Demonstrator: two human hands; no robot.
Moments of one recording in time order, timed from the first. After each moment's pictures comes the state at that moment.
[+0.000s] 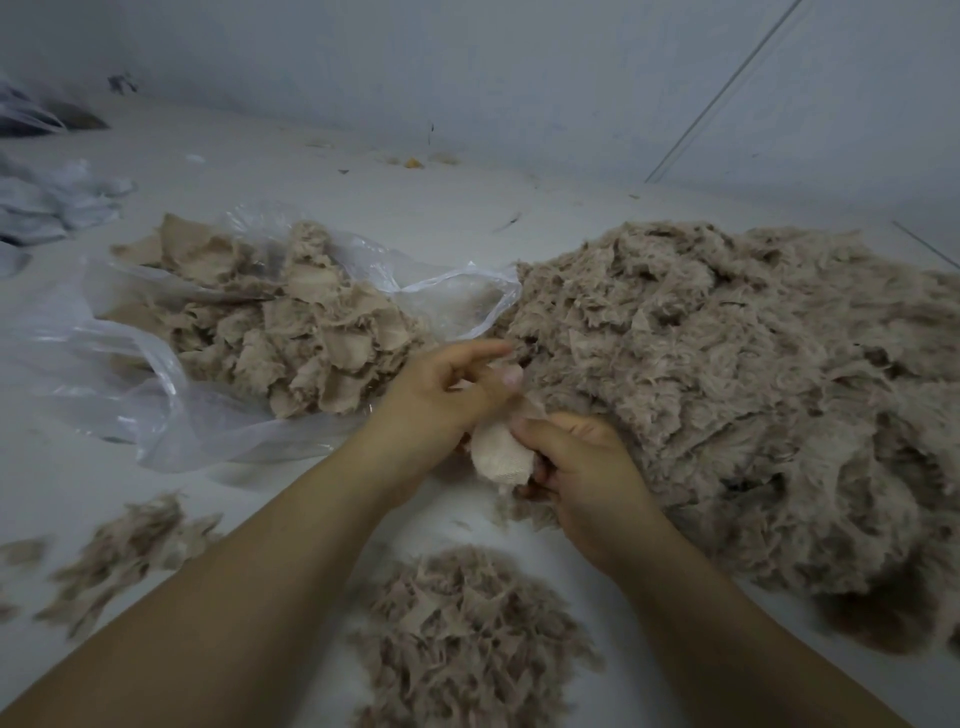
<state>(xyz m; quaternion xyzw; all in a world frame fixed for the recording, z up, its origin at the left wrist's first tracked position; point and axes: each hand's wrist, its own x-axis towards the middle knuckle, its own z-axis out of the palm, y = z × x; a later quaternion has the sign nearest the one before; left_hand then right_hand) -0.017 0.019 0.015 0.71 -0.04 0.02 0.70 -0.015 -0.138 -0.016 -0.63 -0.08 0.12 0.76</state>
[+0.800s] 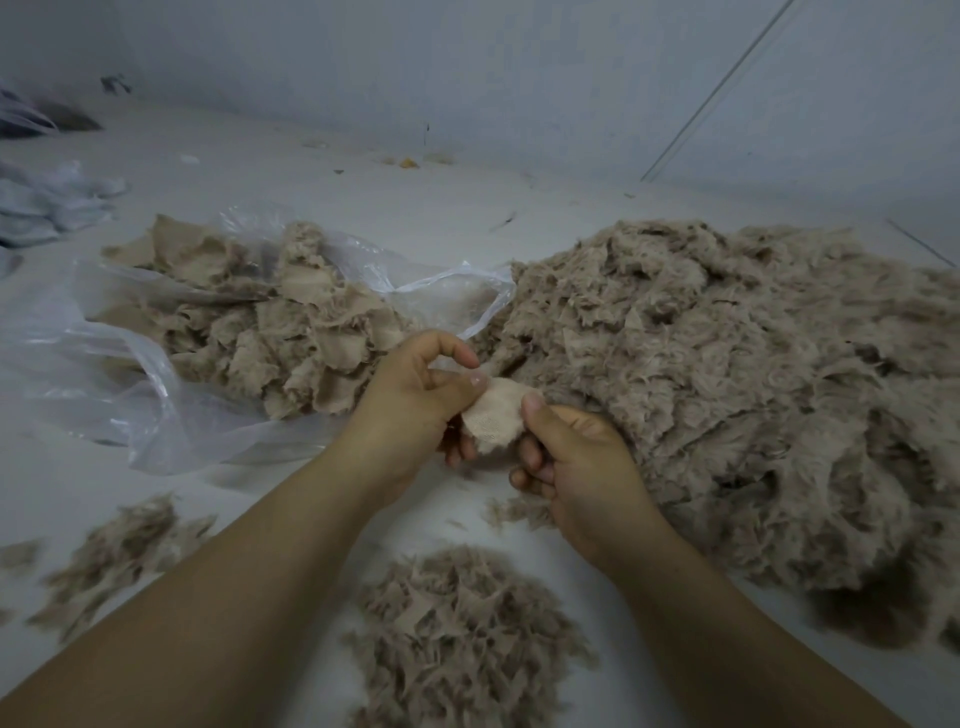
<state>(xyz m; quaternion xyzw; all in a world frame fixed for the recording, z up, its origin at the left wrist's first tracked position) -0.014 0.026 0.009 0.66 -0.03 0.03 0.75 -0.017 -0.137 -0.013 -0.61 -0.06 0.12 0.78</state>
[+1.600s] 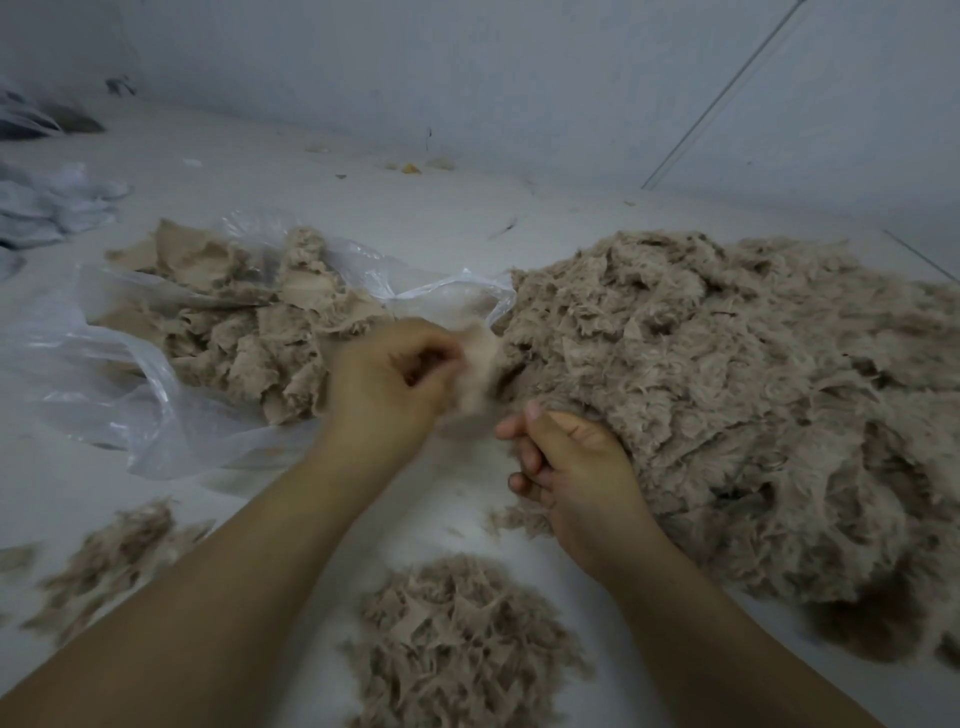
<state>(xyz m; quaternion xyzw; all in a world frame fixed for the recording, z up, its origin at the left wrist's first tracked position) -0.018 0.035 0.023 0.79 -0.08 0.33 0.51 -0.017 -0.136 -0.012 -0.61 -0.04 0.11 0.79</state>
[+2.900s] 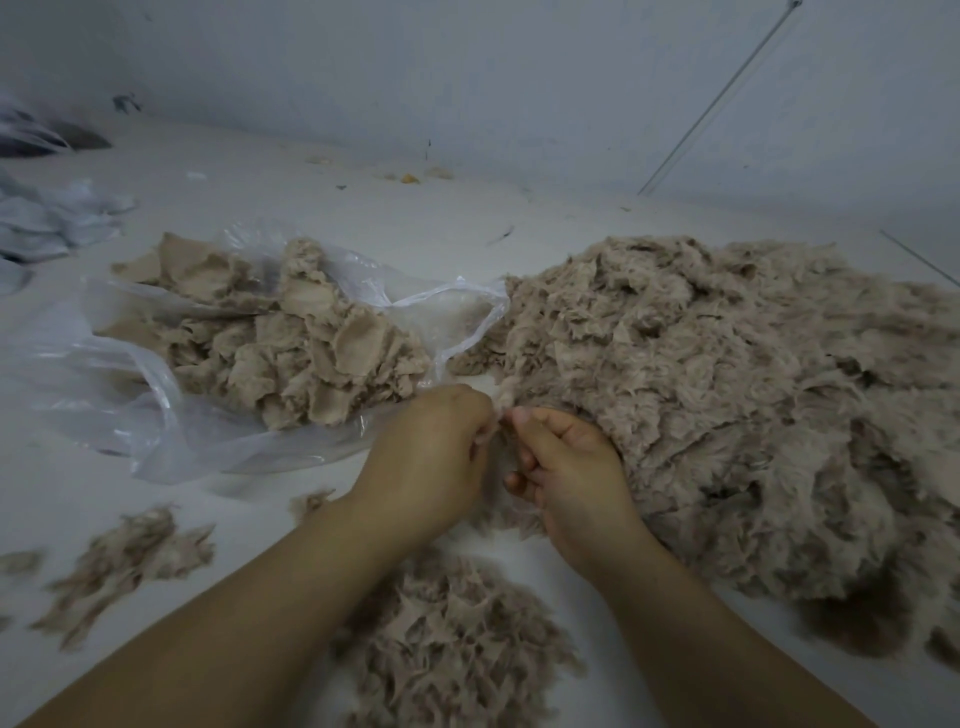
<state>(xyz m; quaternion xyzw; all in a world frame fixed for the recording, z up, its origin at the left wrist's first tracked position) -0.028 0.008 0.007 0.90 -0.19 0.30 0.25 -0.014 -0.136 -0.015 -0.61 -0.03 0.09 0.79</state>
